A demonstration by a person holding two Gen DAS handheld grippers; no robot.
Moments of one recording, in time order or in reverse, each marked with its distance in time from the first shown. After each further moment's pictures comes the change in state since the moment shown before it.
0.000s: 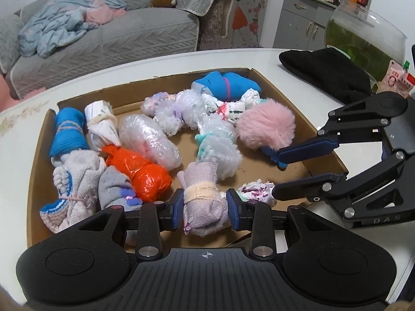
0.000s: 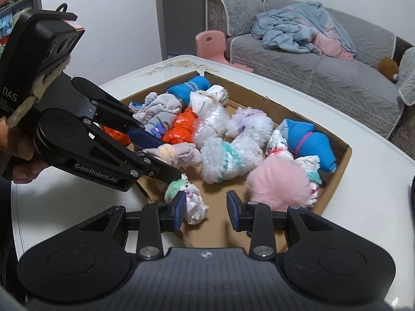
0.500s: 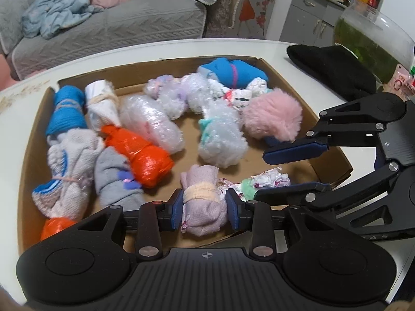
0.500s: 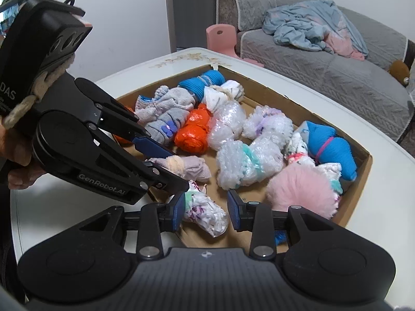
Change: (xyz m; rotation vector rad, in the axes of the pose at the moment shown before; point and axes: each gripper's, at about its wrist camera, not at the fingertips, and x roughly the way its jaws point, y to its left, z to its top) left arm 0.009 0.001 -0.002 -0.043 0.053 -0.015; right arm 0.014 0.011 0.006 -0.034 0.035 0.014
